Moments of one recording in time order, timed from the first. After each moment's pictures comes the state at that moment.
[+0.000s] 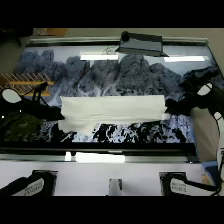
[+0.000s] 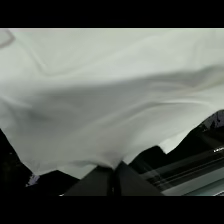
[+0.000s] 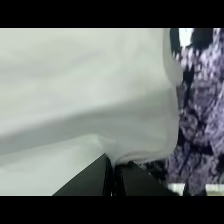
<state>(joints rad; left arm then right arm) 0.03 -1.19 1.03 1.09 -1.31 -1.34 -0.19 -1.41 1.14 -1.25 1.18 1.50</state>
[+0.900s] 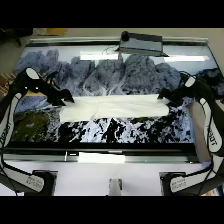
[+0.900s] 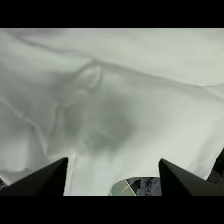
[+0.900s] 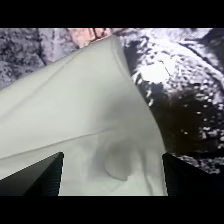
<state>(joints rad) 0.04 -1.72 1.54 1.11 -1.39 -1.47 -0.17 -1.70 1.39 -1.28 1.05 1.67</state>
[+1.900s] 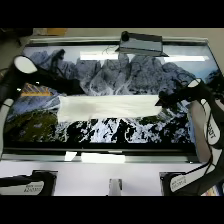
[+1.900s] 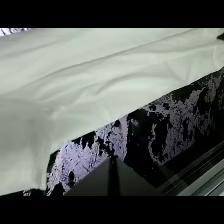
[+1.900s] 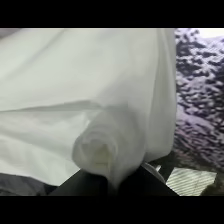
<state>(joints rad) -0.23 -1.47 1.48 0.94 -1.24 -1.45 -0.21 -1.76 1.41 -0.98 1.25 1.44</state>
